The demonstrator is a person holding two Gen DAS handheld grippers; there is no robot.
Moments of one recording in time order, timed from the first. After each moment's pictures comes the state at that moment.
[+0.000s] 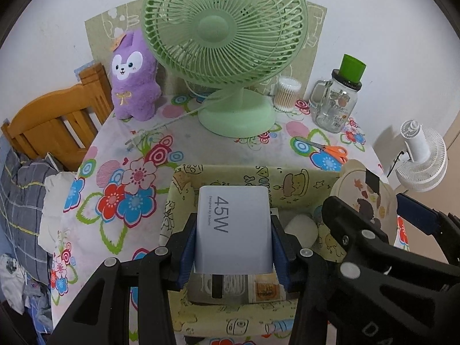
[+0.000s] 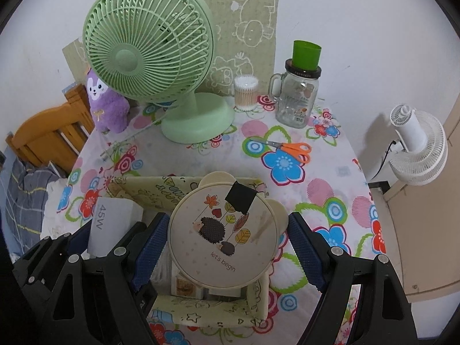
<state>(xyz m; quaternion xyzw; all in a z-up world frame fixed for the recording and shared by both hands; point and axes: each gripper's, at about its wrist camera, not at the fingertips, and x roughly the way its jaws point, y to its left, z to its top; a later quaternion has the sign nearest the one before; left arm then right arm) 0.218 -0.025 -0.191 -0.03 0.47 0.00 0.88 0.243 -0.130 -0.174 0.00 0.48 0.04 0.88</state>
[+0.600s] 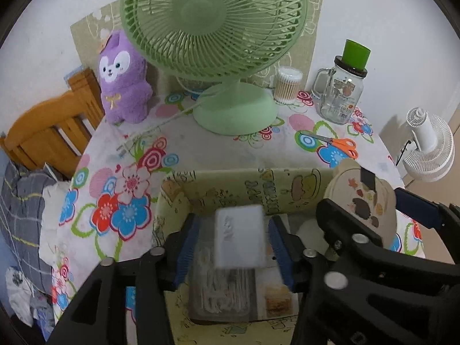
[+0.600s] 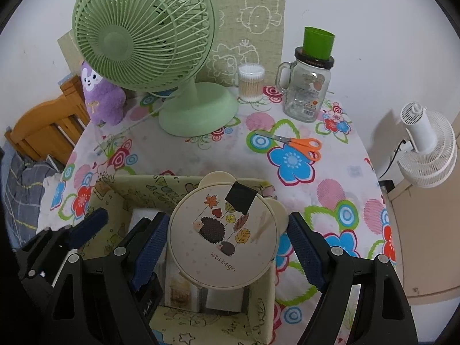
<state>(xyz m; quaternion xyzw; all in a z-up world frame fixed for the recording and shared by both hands) 0.238 -0.031 -0.206 0.00 0.48 0.00 0.88 0.267 -0.128 -0.197 0.01 0.50 0.05 0.87</state>
